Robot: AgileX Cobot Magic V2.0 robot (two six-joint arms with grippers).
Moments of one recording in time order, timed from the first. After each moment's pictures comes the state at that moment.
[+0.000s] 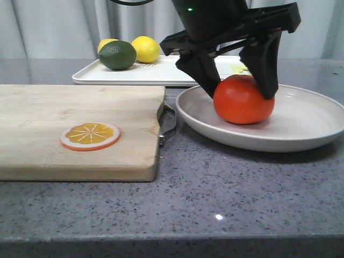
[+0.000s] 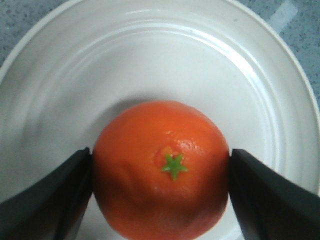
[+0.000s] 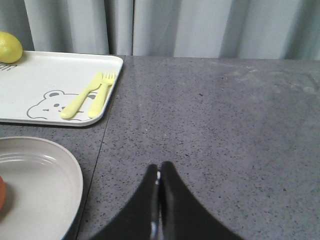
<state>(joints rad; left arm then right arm) -0.78 1.99 -1.78 -0.29 0.94 0.01 0.04 0.53 -0.39 -0.20 0.11 0.23</state>
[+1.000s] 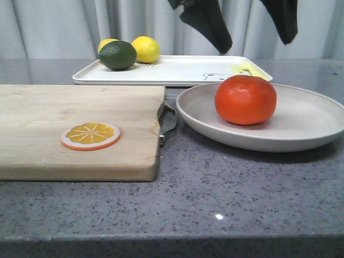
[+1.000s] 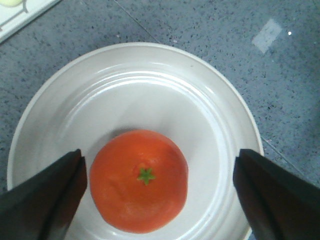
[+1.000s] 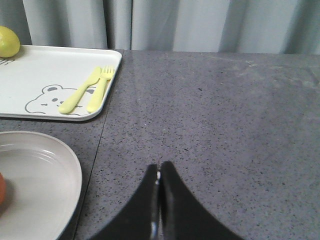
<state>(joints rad) -0.78 1.96 -1.96 -0.28 1.06 0.01 0.04 0.53 -0.39 -0.20 0.13 0.23</state>
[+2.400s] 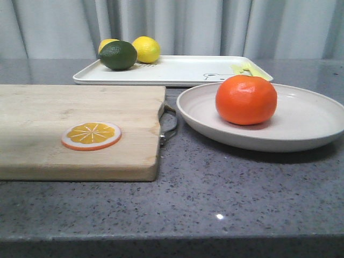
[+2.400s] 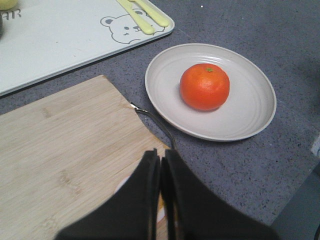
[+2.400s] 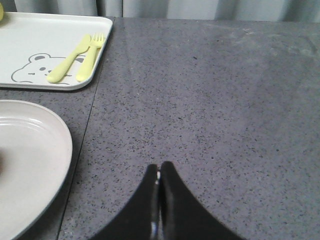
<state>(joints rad) -0.70 0.86 -0.80 -0.15 0.52 -0.04 0.04 0.53 -0.39 -0.20 0.23 0.23</state>
